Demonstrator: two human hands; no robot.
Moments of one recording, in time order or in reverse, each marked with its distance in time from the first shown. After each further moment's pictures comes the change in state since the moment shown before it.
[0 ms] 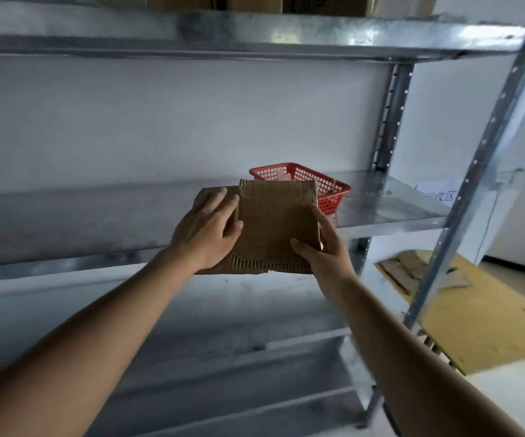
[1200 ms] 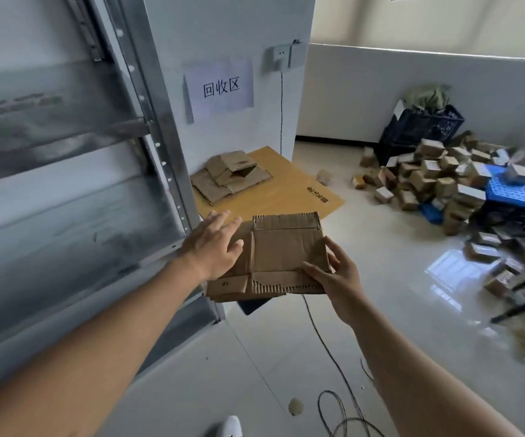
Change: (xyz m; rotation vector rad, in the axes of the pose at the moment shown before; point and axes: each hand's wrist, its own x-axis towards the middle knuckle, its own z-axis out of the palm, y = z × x) left_hand -0.003 0.552 0.330 -0.137 -0.598 0.362; right_hand -0.198 -0.057 -0.615 -0.151 0.632 0.305
